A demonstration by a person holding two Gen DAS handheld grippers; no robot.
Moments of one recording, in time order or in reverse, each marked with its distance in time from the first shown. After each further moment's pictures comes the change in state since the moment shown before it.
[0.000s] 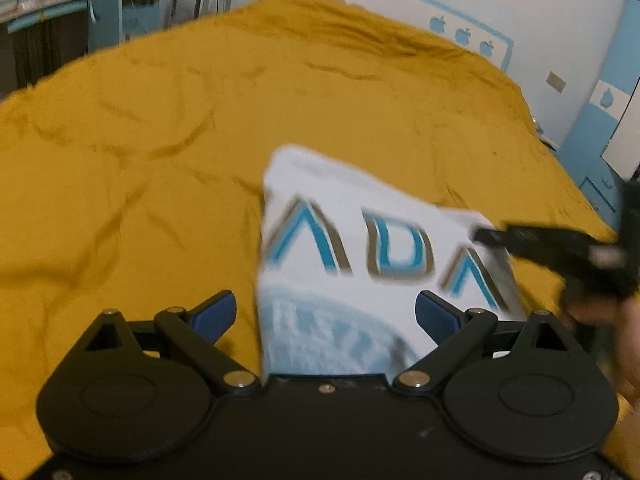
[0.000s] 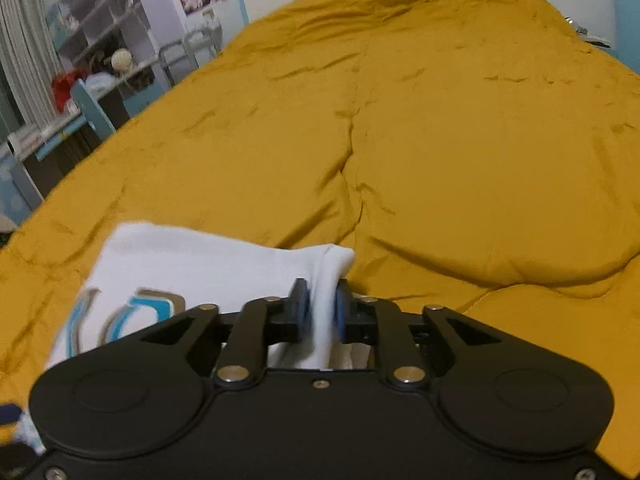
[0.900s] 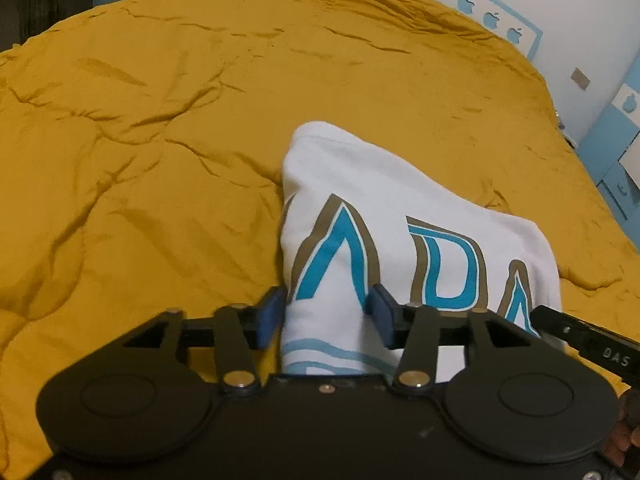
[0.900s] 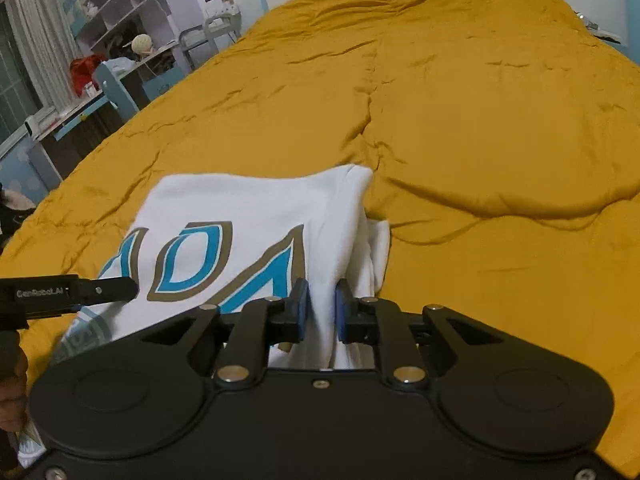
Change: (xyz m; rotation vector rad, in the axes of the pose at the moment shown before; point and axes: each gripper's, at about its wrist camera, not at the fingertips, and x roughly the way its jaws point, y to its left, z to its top) left arm 0.059 0.020 0.016 -0.081 0.111 0.007; right arm -0.018 0.013 -0.035 -0.037 0.055 0.027
